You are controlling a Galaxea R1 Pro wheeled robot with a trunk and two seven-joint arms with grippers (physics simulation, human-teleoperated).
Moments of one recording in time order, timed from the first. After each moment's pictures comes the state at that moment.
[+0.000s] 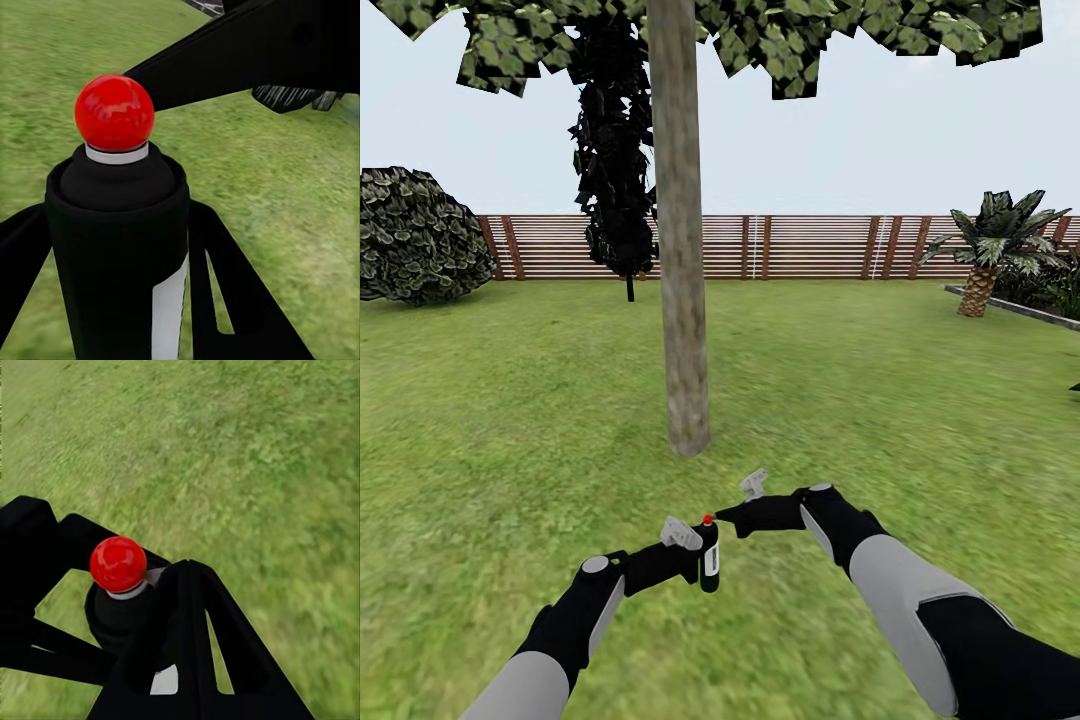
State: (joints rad) left arm -0.57 -0.11 0.02 -0.67 -0.10 0.01 -0.87; right arm -0.95 0.10 0.11 -0.29 0.12 0.23 0.93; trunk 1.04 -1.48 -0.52
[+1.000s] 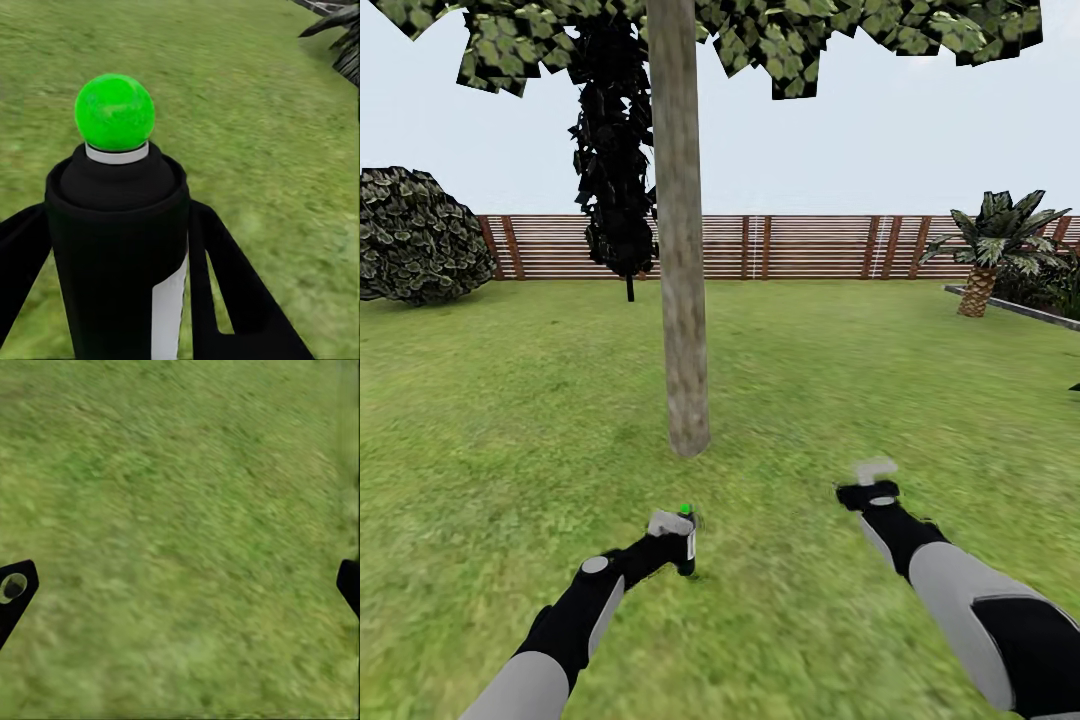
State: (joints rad) left arm -0.57 -0.11 0.03 -0.67 -0.10 0.01 -0.57; right arm -0.94 -0.09 0.09 -0.20 0.11 0.05 -0.17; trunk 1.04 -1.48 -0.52
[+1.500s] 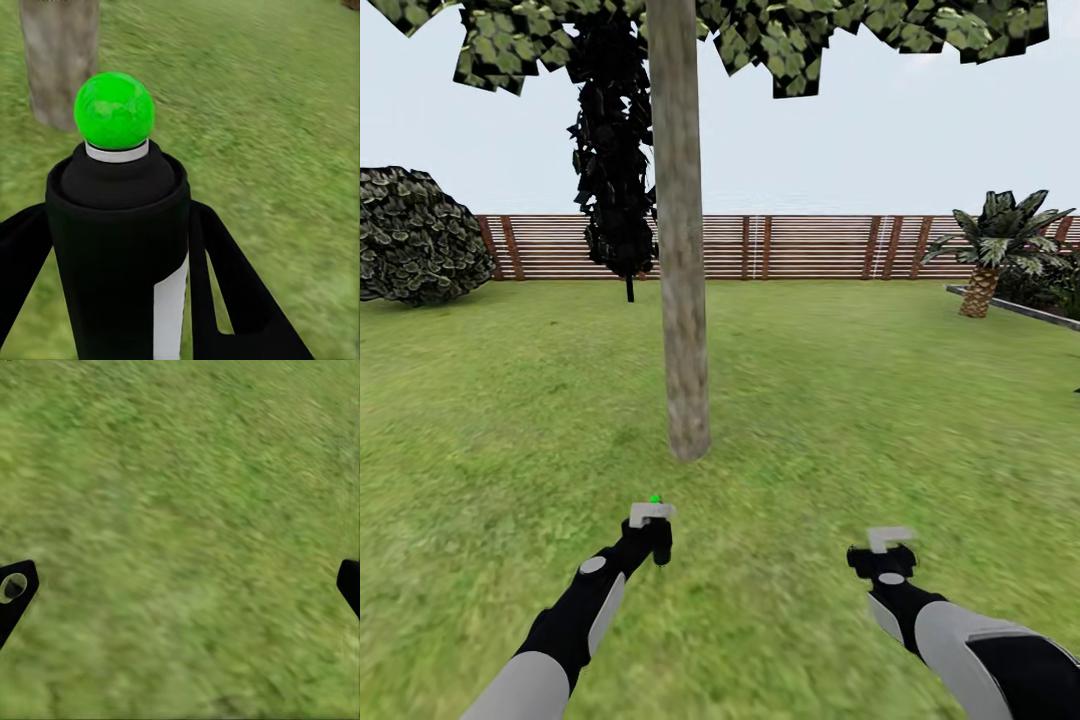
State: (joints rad) left arm -0.57 -0.11 0.02 -0.67 0.02 0.01 -0.24; right arm -0.84 -0.07 0.09 0.05 0.05 -0.22 -0.28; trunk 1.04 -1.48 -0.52
